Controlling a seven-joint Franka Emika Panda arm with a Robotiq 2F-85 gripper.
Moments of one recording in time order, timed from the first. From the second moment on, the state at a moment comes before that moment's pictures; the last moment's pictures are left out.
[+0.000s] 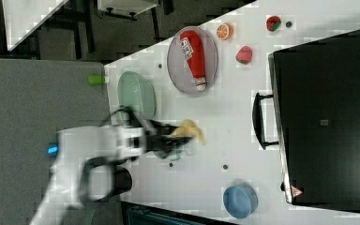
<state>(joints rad) -0.02 -0.15 -0.06 -2.34 -0.01 0.60 -0.03</state>
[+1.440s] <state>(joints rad) 0.09 -0.14 0.45 -2.17 0.14 0.46 0.46</state>
